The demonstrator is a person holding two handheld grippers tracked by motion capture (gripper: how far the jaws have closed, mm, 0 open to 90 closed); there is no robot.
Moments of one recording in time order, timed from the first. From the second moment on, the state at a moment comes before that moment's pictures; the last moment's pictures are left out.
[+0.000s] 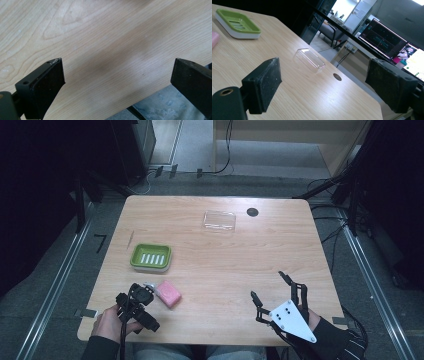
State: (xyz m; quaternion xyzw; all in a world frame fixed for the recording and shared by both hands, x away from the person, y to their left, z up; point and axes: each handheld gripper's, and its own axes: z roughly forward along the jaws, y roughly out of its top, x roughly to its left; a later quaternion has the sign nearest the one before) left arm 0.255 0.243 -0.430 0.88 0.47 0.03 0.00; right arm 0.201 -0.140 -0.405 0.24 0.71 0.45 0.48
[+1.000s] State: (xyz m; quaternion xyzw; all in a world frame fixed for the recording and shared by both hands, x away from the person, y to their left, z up) left arm 0.278 0.212 -0.418 0.89 0.45 0.03 0.01; right arm 0.201 -0.140 -0.405 0.24 0.71 0.45 0.48
